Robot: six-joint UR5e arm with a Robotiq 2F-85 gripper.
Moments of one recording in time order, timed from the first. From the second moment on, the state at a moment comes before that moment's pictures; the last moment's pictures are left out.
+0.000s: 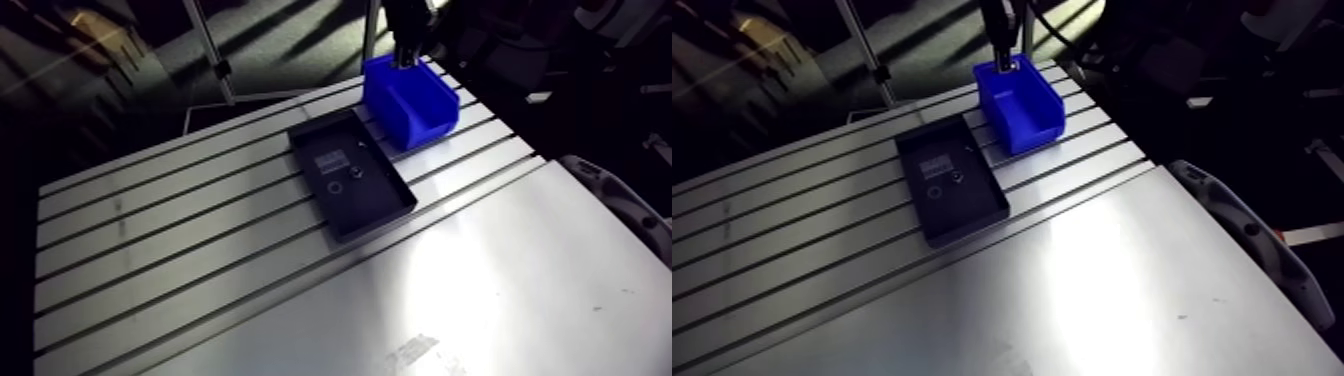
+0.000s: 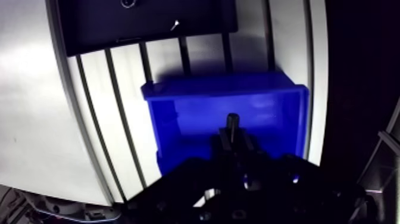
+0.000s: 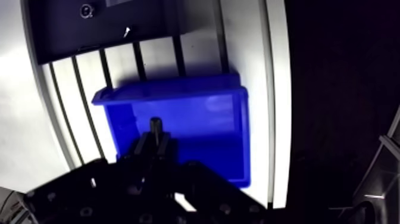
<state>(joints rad) -0.49 -1.01 1.41 -1.84 -1.66 -3.49</state>
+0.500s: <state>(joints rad) -0.50 -0.98 1.44 -1.89 -1.69 -3.47</state>
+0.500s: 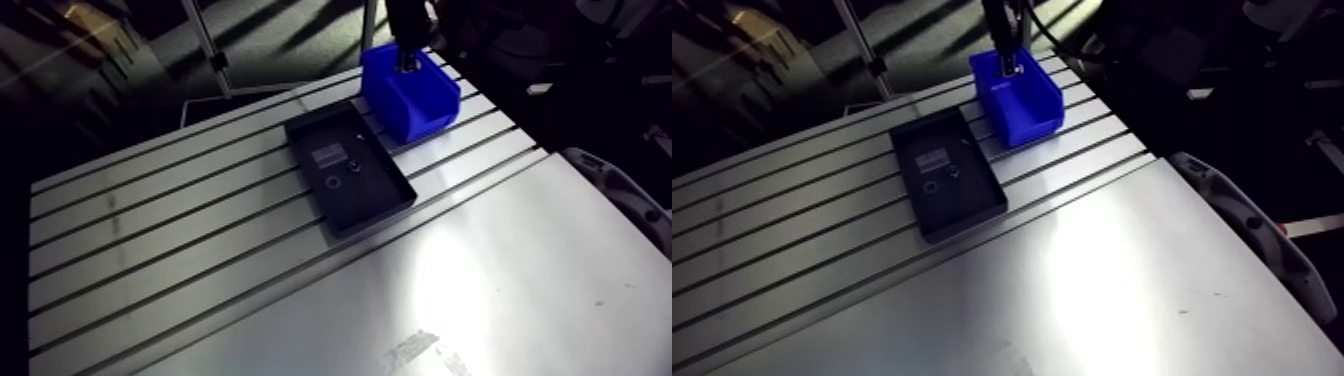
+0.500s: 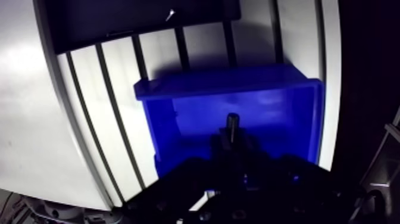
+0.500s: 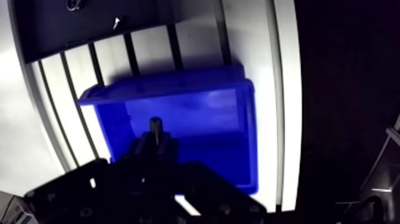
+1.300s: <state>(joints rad) -0.51 -0.90 1.44 -1.93 -1.69 -3.43</state>
